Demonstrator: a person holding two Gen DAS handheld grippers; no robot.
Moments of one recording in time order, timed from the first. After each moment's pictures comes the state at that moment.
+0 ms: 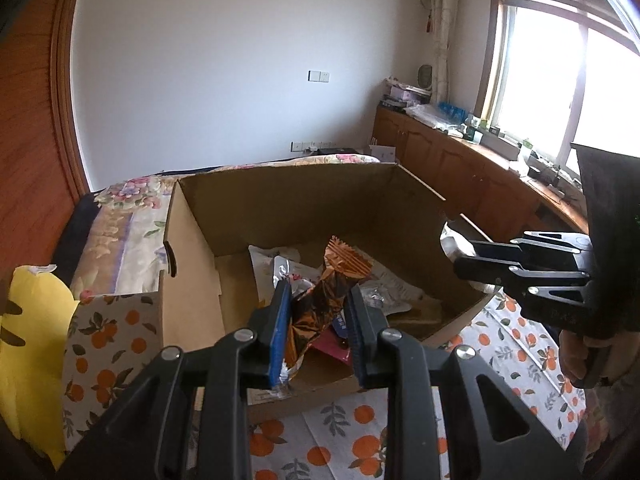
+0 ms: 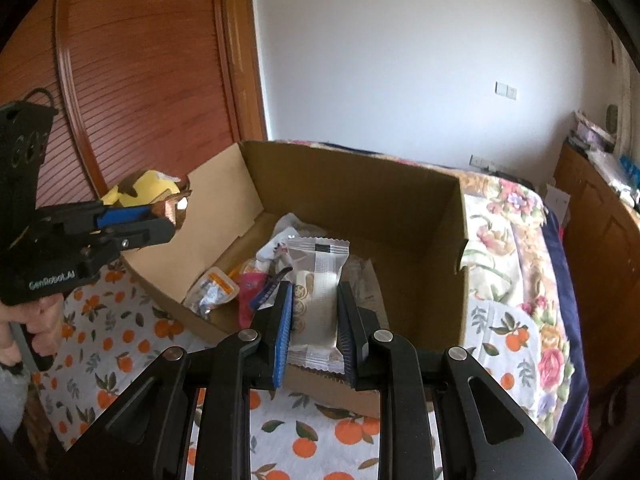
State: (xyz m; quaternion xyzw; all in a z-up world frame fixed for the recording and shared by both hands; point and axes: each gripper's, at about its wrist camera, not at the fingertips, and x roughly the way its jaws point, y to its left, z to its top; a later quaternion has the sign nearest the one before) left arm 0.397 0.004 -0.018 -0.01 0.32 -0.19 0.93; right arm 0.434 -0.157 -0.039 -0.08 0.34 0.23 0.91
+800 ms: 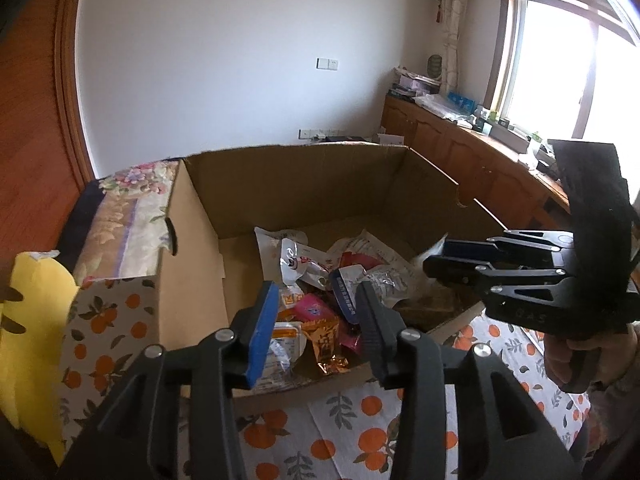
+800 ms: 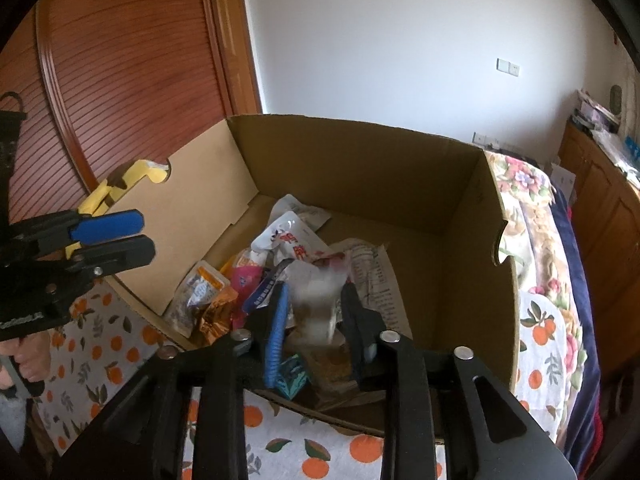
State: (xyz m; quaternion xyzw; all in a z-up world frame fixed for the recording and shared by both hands) left arm 0.397 0.003 -0.026 0.00 0.34 -0.17 0.93; right arm 0.459 -0.139 -0.063 -0.07 0.38 0.22 0.90
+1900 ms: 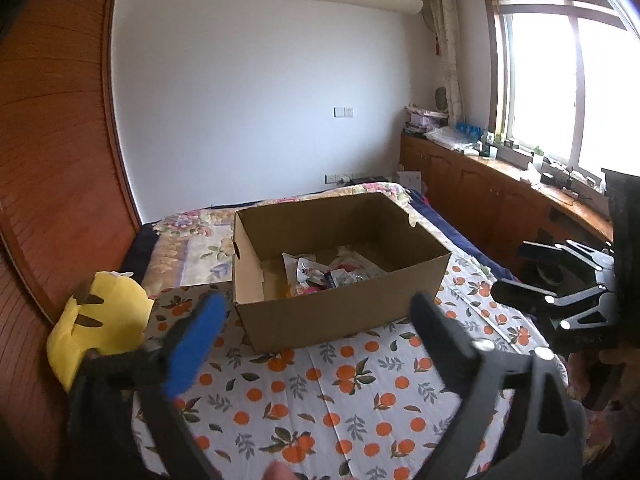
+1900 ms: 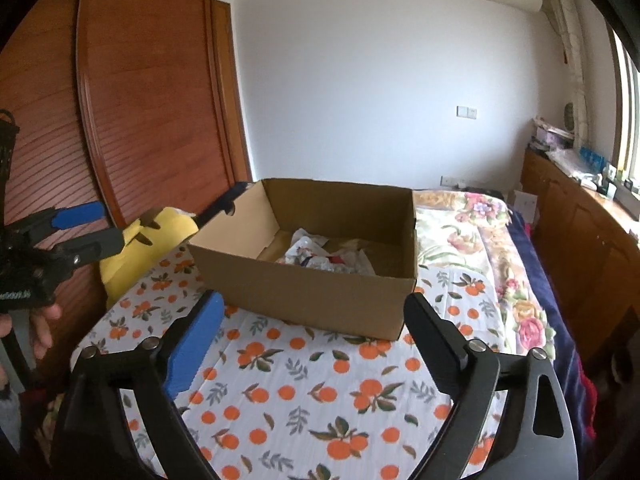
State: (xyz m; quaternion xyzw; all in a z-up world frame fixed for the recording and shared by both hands) left arm 0.230 0.005 0.054 0.03 0.25 -0.11 0.96; right arm 0.277 -0.182 0.017 -0.03 0.27 0.18 0.94
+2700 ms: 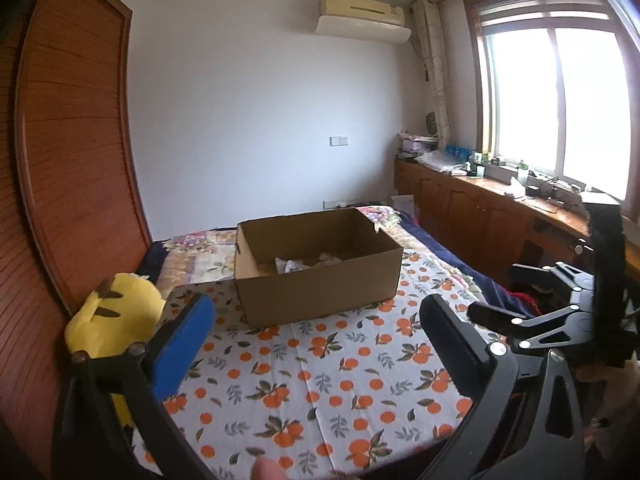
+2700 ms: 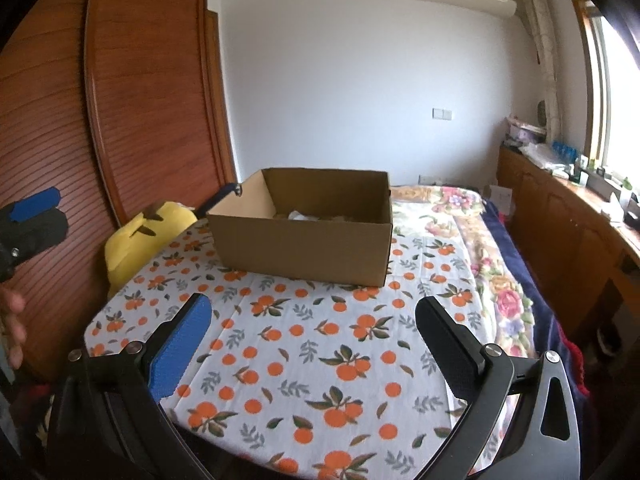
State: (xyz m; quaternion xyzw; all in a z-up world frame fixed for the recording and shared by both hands) left arm 0.098 -0.015 0.070 0.03 0.20 -0.10 0.97; right arm 0.164 -0.194 0.010 -0.03 0.25 0.14 0.96
